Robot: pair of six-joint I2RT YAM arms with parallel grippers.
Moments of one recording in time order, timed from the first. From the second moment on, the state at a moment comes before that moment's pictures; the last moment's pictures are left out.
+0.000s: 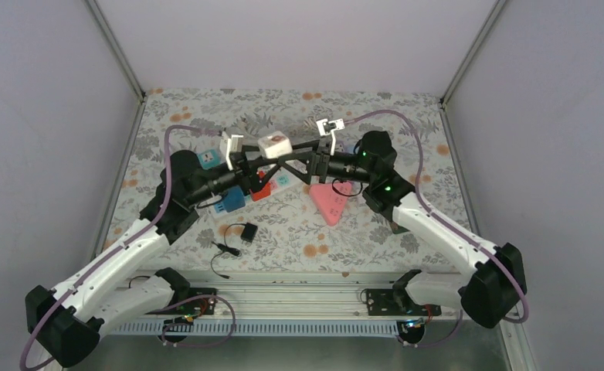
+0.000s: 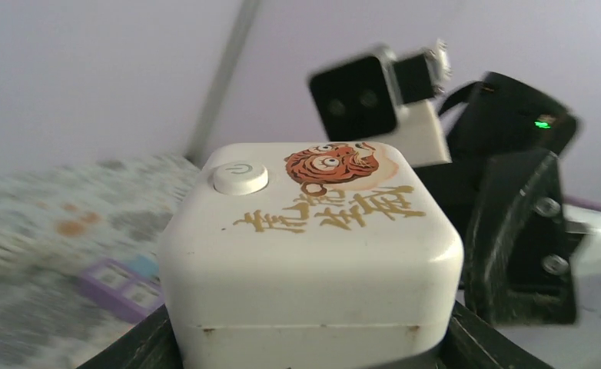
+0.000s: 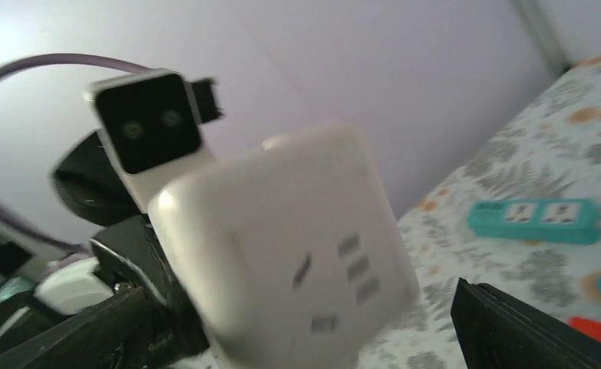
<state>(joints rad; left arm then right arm) -0.61 0.92 0.76 0.20 0.52 -0.56 0.65 1.24 0.93 0.38 -0.77 0.76</state>
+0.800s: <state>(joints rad) -0.62 1.15 0.91 0.02 0.31 0.37 0.67 1.25 1.21 -0.32 -0.33 0.34</state>
